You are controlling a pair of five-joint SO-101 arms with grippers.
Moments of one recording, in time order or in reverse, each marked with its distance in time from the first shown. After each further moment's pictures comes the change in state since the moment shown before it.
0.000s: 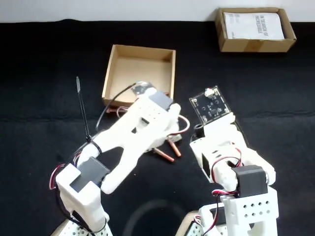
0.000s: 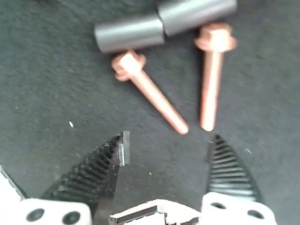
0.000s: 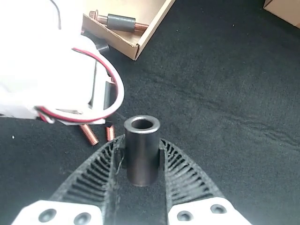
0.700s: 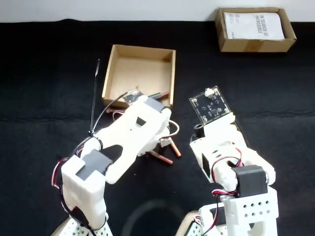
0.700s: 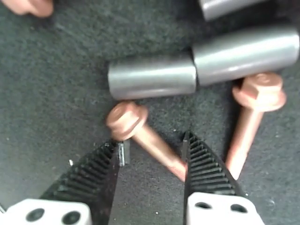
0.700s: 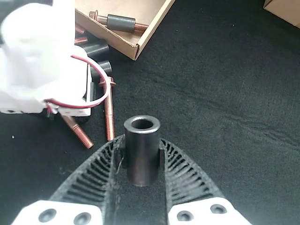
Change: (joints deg) left arm -3.2 8.4 4.7 -8.7 -0.1; right arm 0.0 0.0 0.0 0.0 0.0
